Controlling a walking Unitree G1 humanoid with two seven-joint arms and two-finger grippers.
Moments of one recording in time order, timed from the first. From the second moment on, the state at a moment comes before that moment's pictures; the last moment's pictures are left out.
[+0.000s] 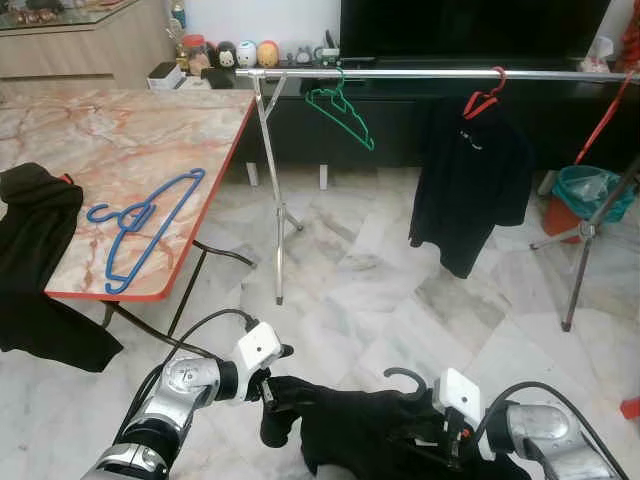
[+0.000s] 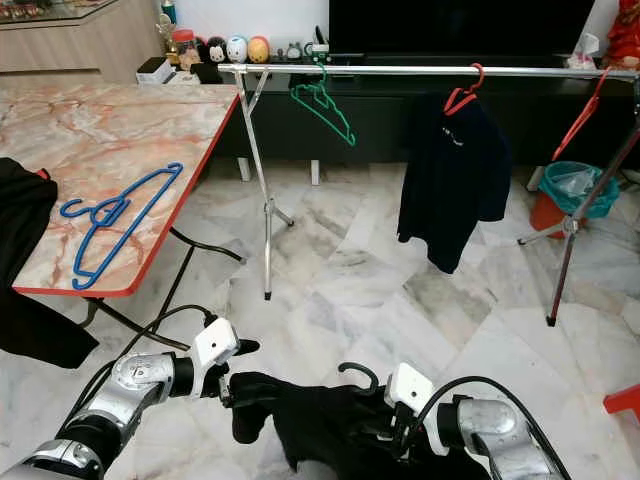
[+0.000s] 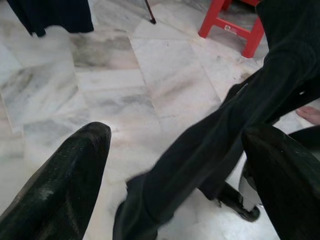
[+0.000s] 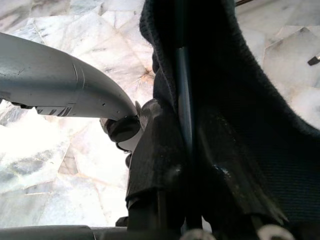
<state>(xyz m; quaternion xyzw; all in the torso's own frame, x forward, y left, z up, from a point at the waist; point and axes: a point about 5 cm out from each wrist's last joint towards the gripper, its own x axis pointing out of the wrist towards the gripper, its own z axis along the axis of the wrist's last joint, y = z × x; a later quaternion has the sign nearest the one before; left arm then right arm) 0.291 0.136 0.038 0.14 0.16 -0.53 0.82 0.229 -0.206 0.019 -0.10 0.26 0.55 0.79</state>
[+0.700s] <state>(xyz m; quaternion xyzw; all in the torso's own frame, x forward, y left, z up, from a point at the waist) 0.285 0.139 0.028 0.18 0.19 -0.52 0.81 0.231 -0.200 0.022 -0.10 0.25 0.56 0.78</state>
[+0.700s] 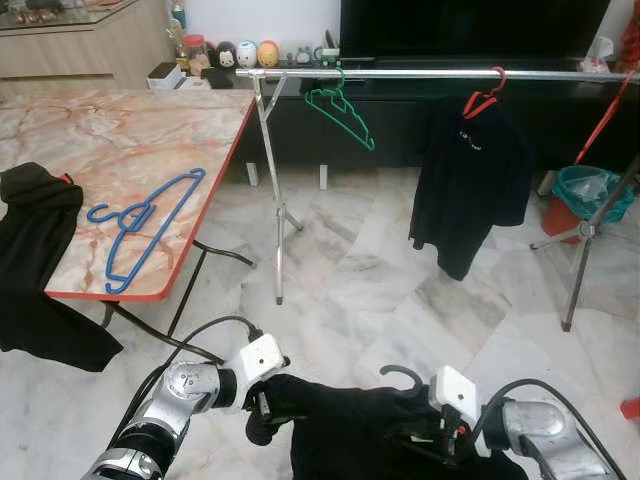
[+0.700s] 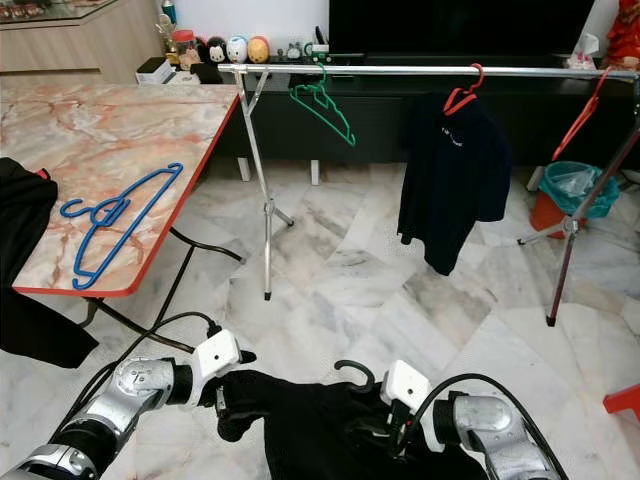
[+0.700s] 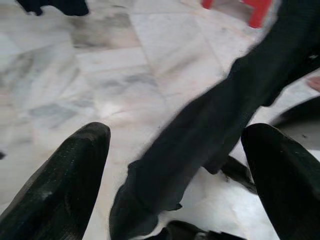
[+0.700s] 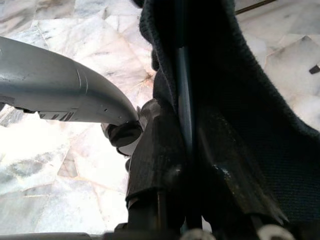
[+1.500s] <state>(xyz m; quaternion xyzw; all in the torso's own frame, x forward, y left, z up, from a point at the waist) 0.280 0.128 0.028 0.17 0.19 -0.58 0.77 0.231 -0.192 0.024 -0.10 0.24 0.58 0.77</state>
